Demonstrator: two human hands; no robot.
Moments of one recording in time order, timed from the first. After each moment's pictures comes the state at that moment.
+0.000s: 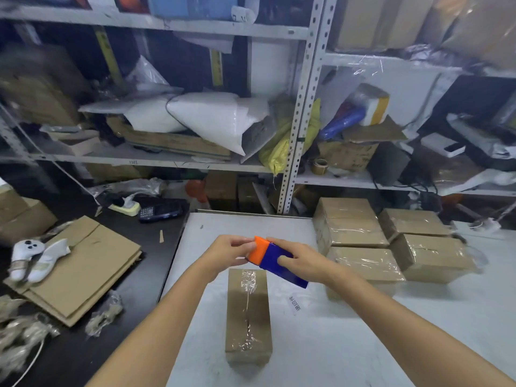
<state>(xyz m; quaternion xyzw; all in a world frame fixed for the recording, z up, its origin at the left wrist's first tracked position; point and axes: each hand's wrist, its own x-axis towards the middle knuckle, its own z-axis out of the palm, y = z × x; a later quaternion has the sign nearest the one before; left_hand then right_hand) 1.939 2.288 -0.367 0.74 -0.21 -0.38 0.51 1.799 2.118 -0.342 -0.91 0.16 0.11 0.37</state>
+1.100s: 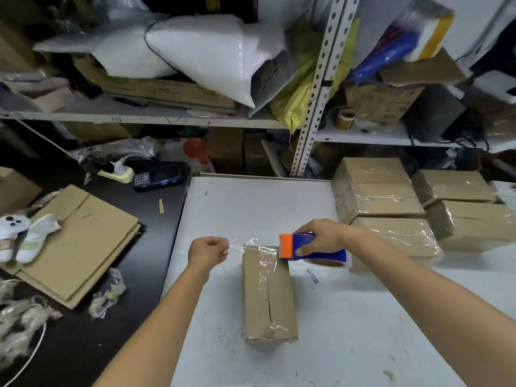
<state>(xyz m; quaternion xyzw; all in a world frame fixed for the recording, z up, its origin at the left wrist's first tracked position) 1.990 2.324 -0.494 0.76 0.07 -0.32 0.57 1.857 2.056 -0.422 -0.90 0.19 0.31 0.22</state>
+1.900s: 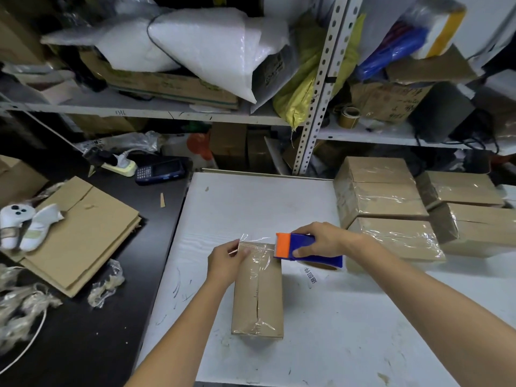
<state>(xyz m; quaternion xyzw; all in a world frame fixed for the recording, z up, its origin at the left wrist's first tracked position) 1.936 2.302 -0.504 0.81 -0.05 -0.29 0.51 1.844 2.054 -0.433 -0.89 0.18 0.30 0.28</state>
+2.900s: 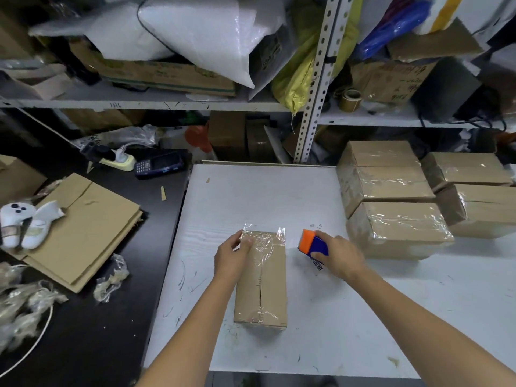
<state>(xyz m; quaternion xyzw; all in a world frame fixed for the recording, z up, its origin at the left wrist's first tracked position) 1.922 2.305 -0.508 0.79 0.00 -0.29 0.54 1.781 2.079 -0.517 -0.92 0.33 0.15 0.15</state>
